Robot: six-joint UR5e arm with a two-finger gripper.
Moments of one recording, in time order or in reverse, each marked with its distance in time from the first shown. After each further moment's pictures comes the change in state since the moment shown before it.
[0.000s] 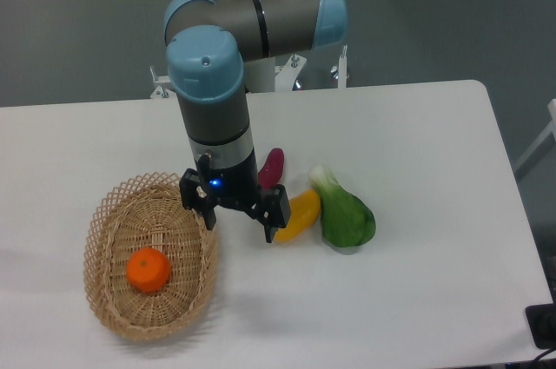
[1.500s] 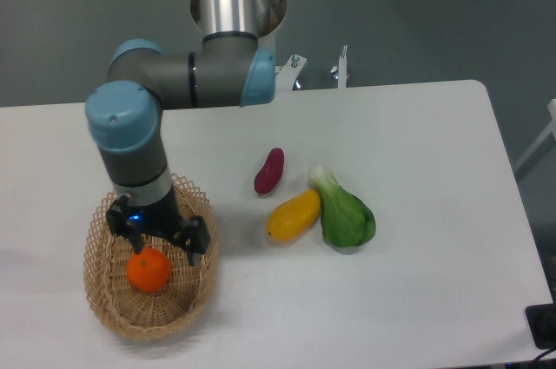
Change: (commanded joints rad) arm -0.219 -0.120 -0.089 0.144 0.002 -0.232
